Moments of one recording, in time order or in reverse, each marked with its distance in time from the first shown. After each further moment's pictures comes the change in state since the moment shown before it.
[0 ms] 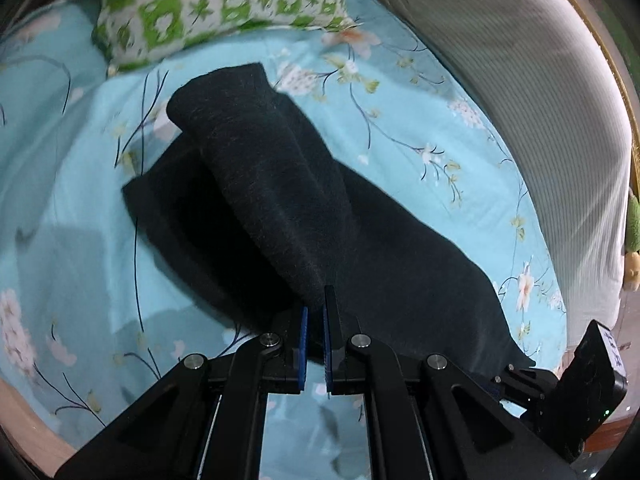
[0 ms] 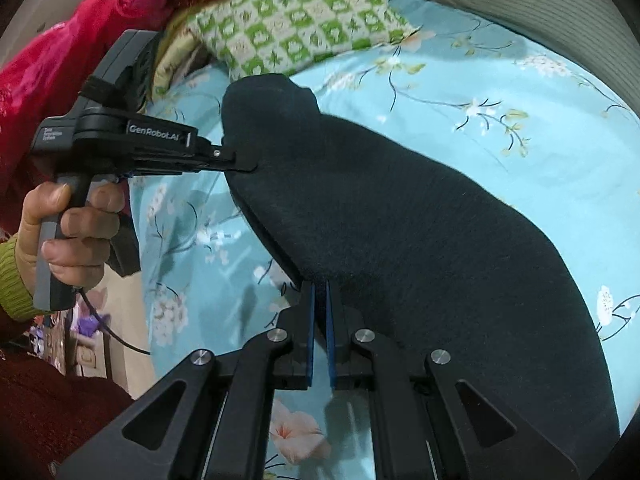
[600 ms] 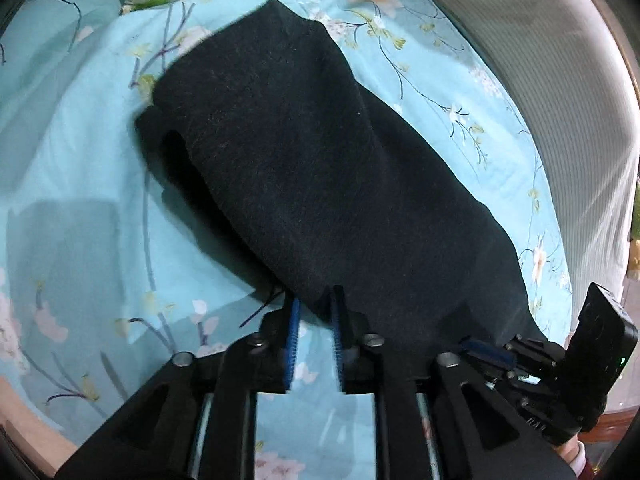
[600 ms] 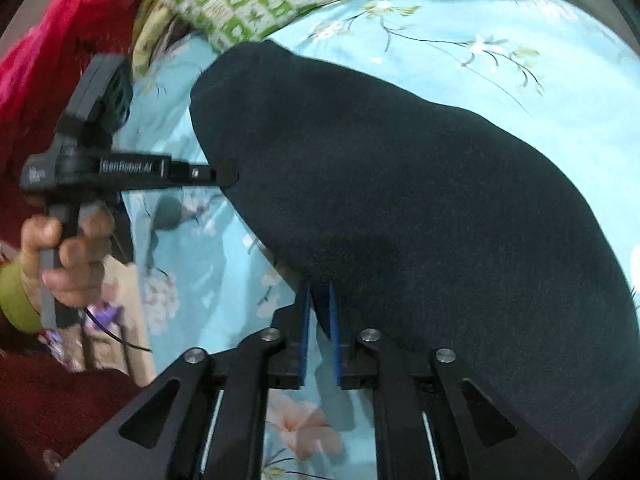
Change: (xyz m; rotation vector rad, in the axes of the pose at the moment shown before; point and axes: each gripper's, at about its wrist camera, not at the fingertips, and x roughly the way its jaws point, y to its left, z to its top) left arm 0.019 0.031 -0.023 -0.007 0.102 0.011; right arm 0.023 -0.013 -0.012 0.109 0.108 0.062
